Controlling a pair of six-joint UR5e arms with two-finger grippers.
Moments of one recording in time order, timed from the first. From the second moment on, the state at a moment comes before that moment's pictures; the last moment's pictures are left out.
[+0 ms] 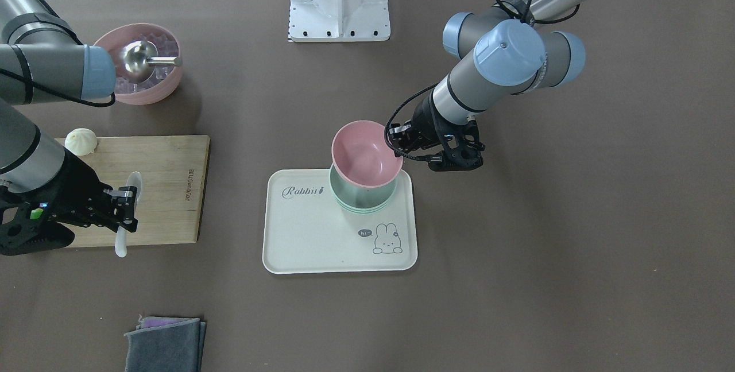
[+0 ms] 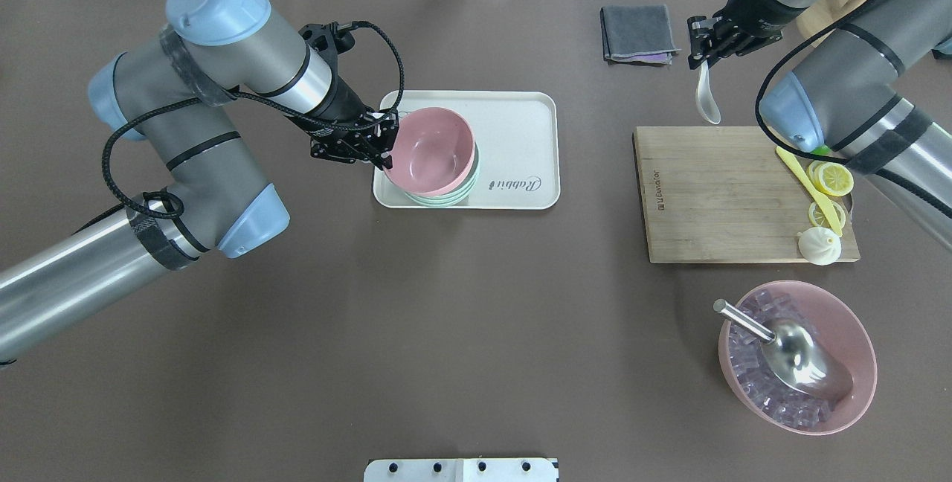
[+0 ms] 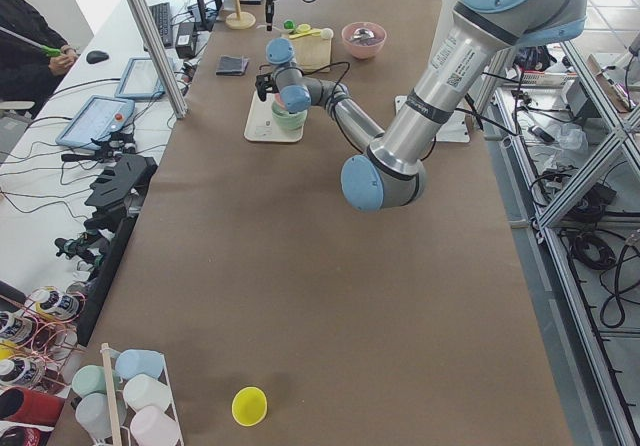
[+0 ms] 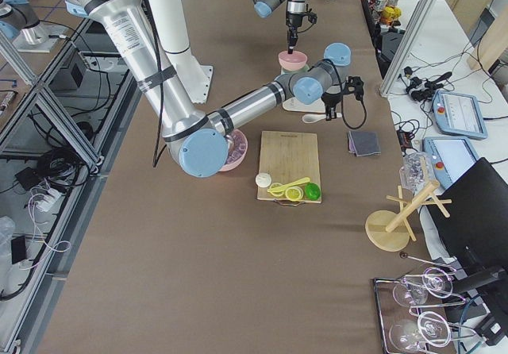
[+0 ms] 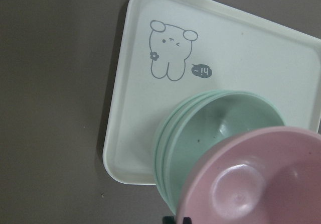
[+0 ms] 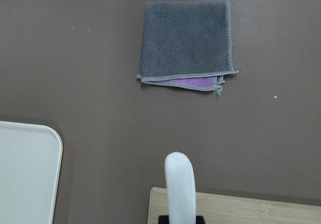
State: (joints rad) left arm -0.76 -2.23 -1.52 -1.98 -2.27 -1.35; right arm 1.06 -1.05 1.53 -1.36 2.24 0.74
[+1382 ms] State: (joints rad) left arm -0.76 -2.25 -1.42 -2.12 -2.25 -1.35; right arm 1.06 -1.05 1.54 -1.36 2.24 0.74
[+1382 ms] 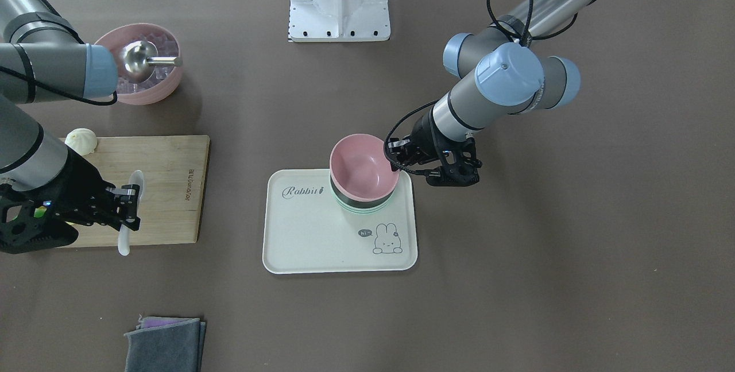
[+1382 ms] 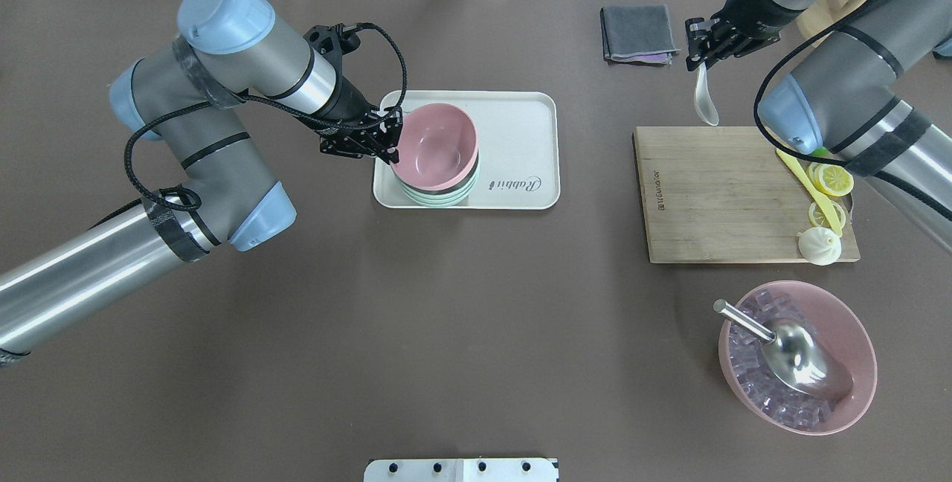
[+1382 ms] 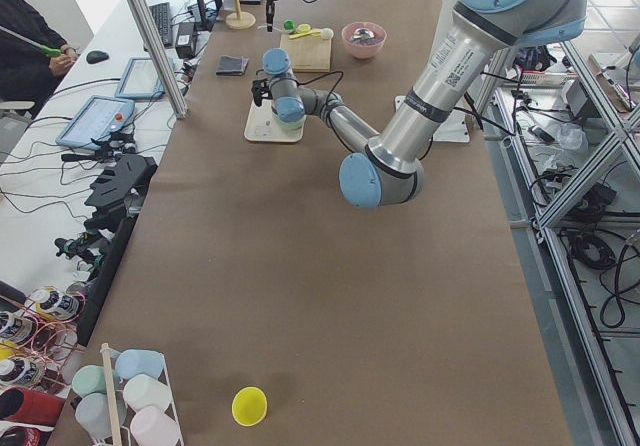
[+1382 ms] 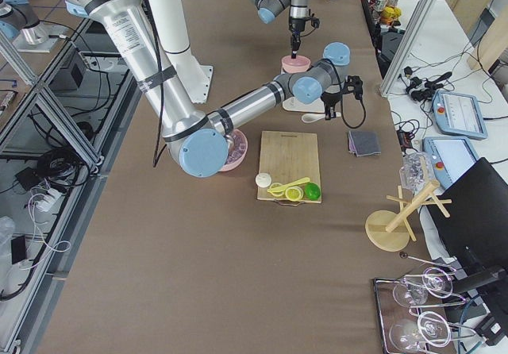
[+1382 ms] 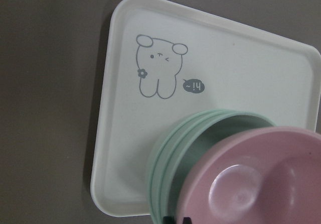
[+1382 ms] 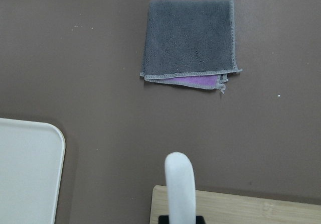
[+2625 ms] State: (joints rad) left arm -0.99 -2.21 -1.50 -2.03 -2.41 -1.30; right arm 1.03 -0.98 1.58 -1.37 2.32 0.91
